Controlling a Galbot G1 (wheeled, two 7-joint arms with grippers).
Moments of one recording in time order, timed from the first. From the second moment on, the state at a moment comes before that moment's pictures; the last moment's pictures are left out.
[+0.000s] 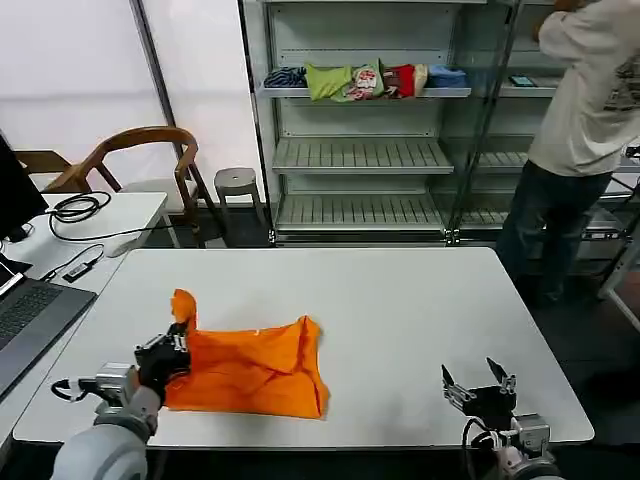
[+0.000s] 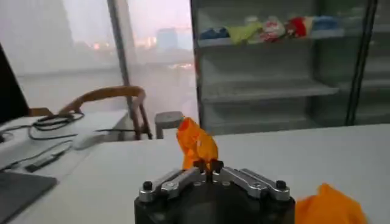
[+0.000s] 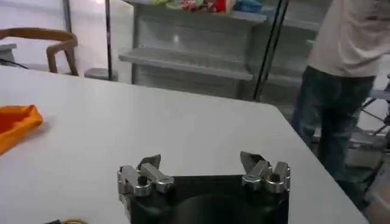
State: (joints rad) left arm 1.39 -1.02 -0.49 -2.24 -0.57 0.56 -0.38; right arm -1.61 1.20 0.61 2.21 0.25 -0.45 0.09
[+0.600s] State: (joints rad) left arm 1.27 -1.15 -0.26 -2.19 -0.56 0.56 -0.41; right arm -1.62 1.21 0.63 2.22 0.24 -0.46 0.09
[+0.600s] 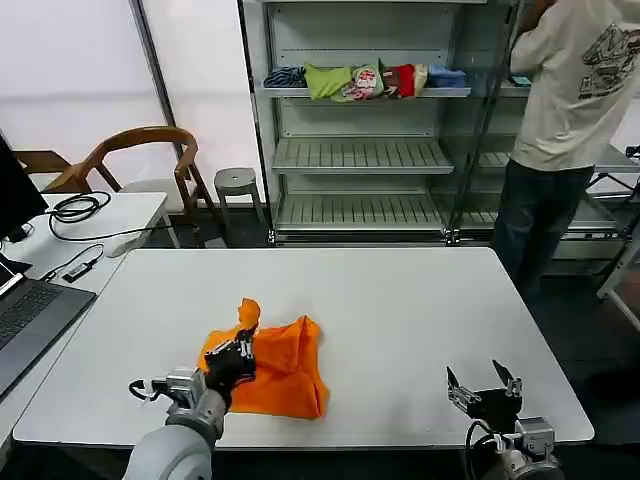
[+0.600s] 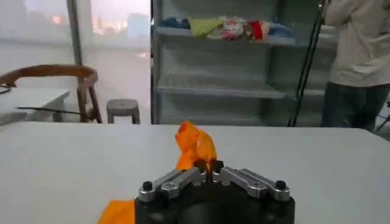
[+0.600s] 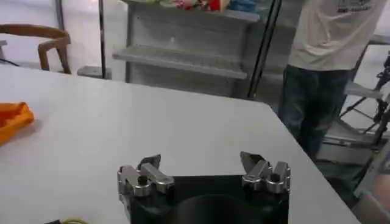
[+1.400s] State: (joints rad) left arm 1.25 -1.29 -0.14 -2.11 -0.52 0.47 -0.37; right arm -1.62 1.19 0.64 2.24 0.25 -0.46 0.09
